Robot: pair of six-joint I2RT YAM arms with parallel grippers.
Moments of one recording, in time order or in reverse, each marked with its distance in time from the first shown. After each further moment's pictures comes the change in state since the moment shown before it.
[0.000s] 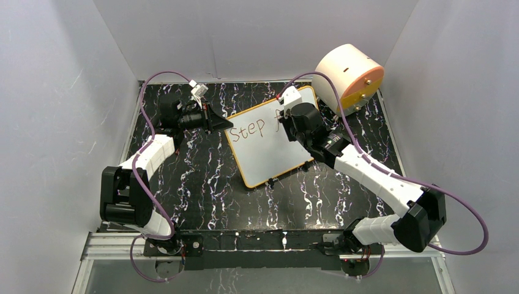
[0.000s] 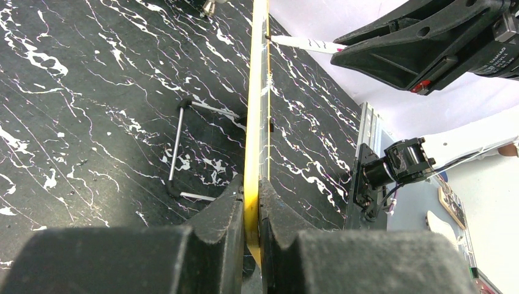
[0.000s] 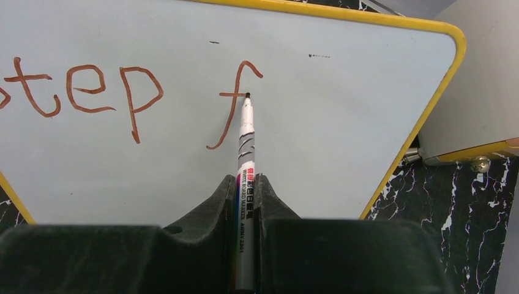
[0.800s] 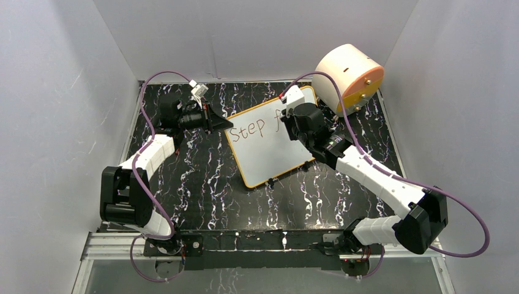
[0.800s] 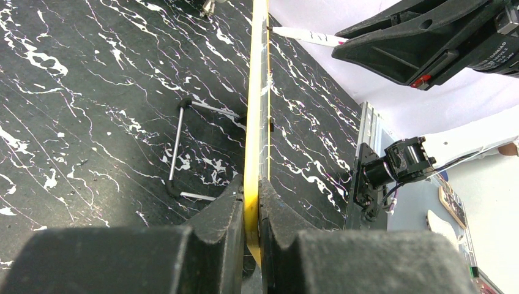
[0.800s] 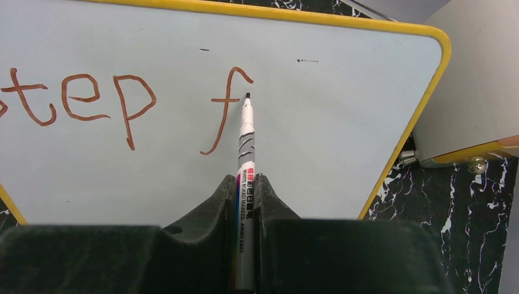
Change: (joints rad) left arm 0.000 0.000 0.002 -0.004 0.001 0.004; right arm -0.013 -0.021 -0.021 0.031 0.000 0.000
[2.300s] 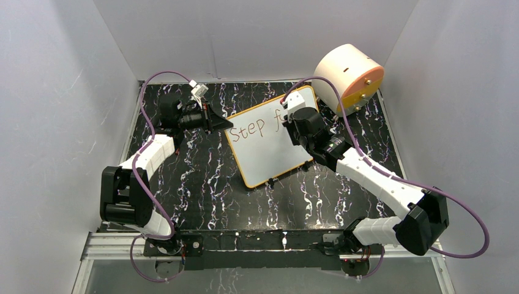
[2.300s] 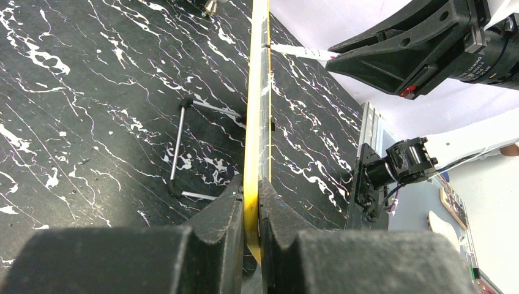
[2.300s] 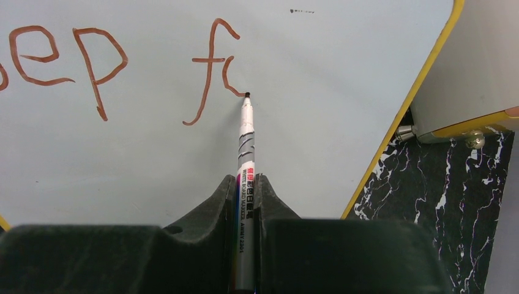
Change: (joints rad) left arm 0.000 0.001 0.000 -0.003 -0.005 0.003; right arm -0.008 -0.011 -0.051 -0.031 0.019 0.003
